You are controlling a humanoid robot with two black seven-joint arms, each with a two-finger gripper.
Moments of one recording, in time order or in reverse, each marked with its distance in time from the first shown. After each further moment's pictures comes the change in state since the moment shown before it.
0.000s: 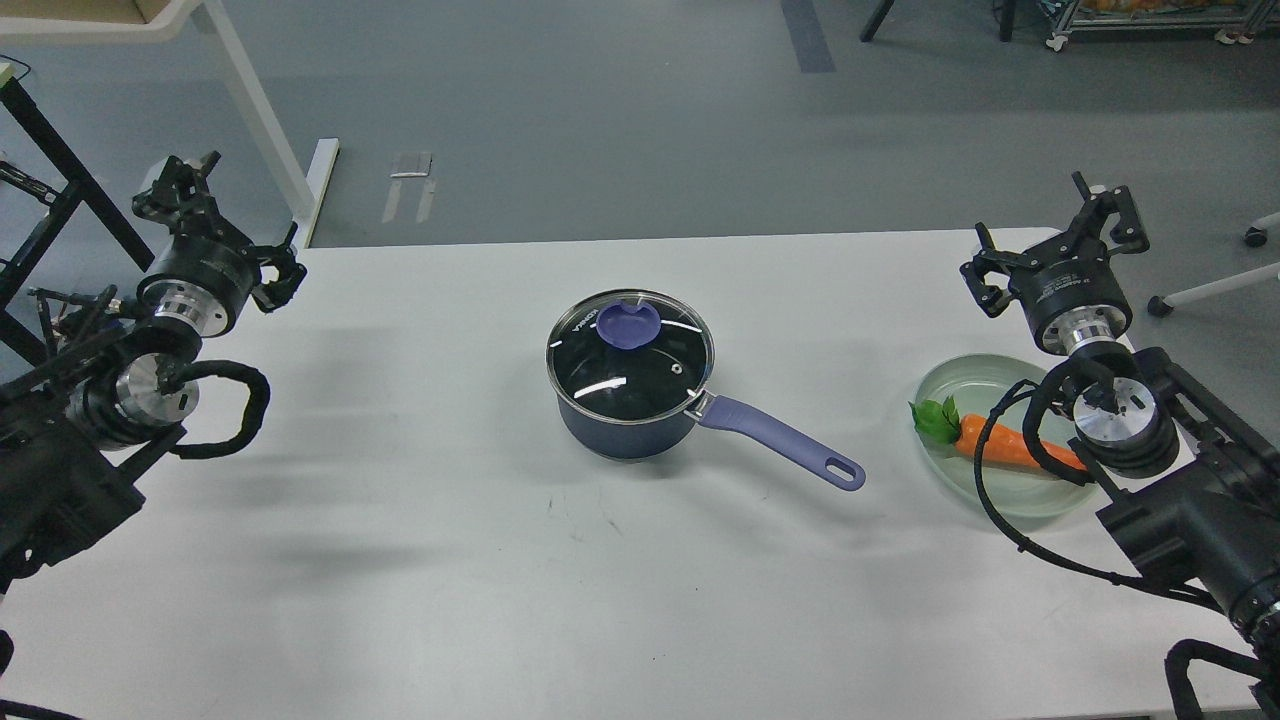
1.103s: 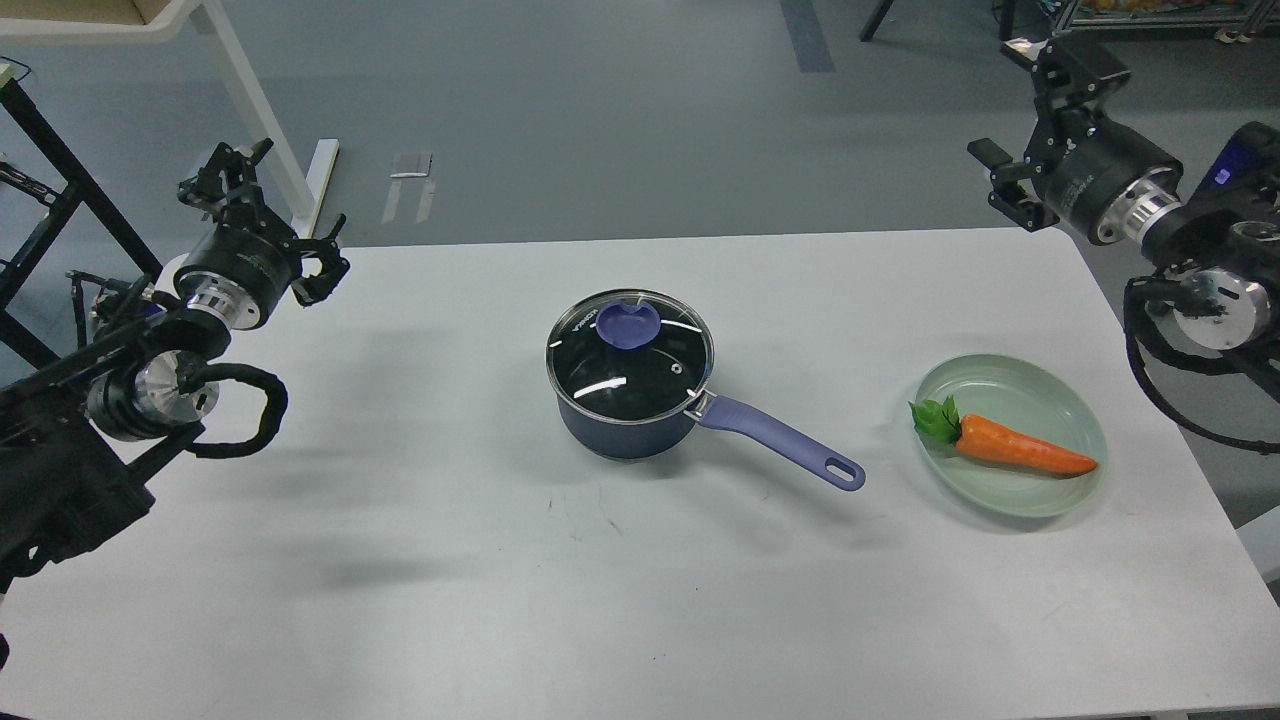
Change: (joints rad) left arm -0.003 0.009 0.014 -0.111 0.061 -0.025 0.014; right arm 0.491 -0.415 -0.862 0.275 -0.222 -0.054 0.013
